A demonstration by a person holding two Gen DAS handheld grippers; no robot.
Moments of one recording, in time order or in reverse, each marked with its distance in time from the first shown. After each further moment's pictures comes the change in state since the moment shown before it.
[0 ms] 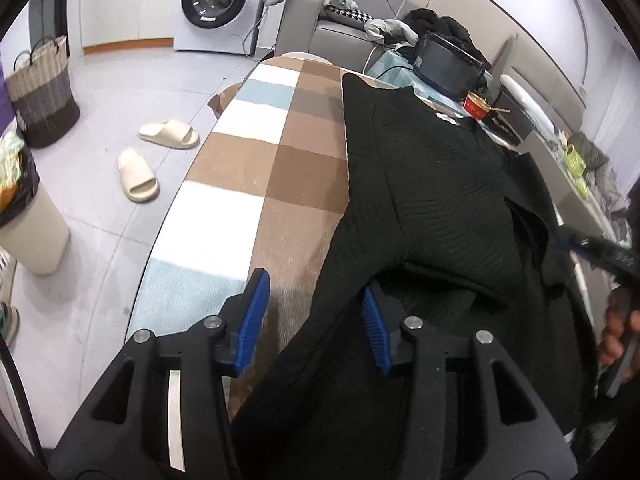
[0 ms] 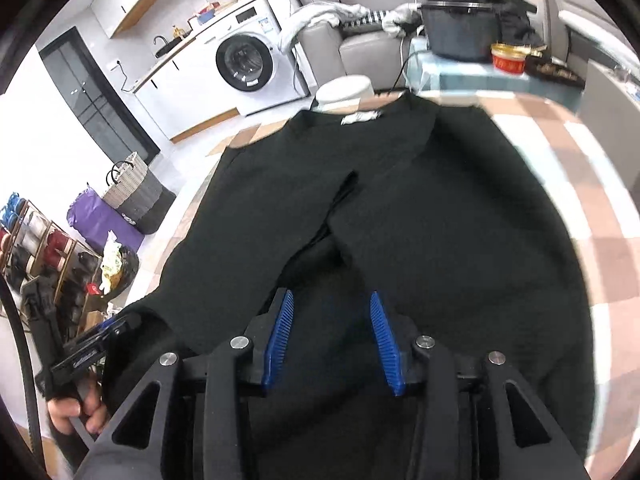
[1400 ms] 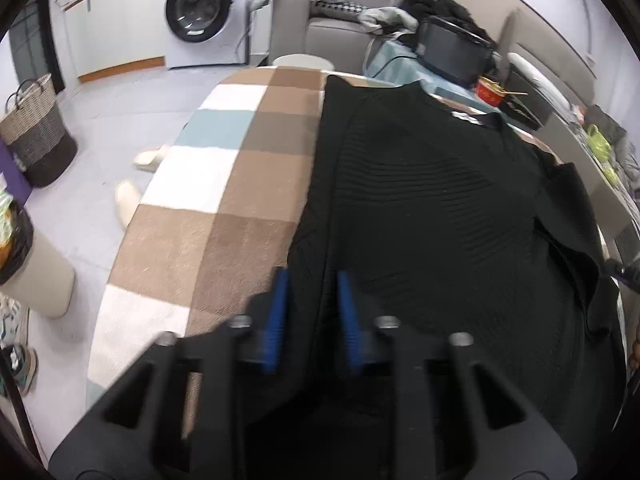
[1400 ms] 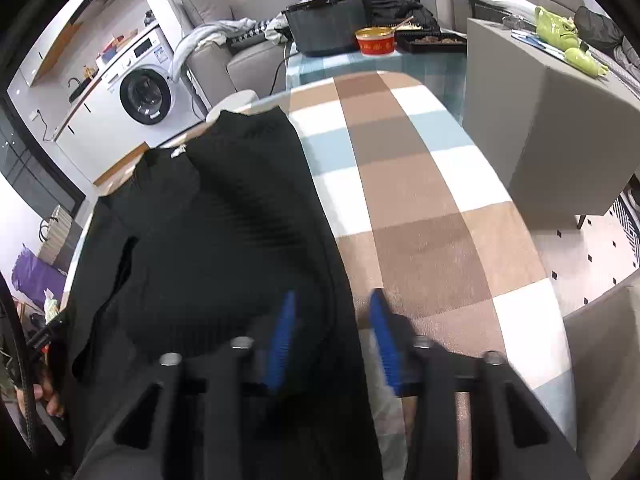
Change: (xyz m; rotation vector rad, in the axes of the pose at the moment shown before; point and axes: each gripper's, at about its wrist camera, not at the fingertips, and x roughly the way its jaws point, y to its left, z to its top) left arm 0.065 -0.053 0.056 0.099 0.003 0.070; right arm -0.029 -0.162 -0.002 0.197 -0.004 -0.231
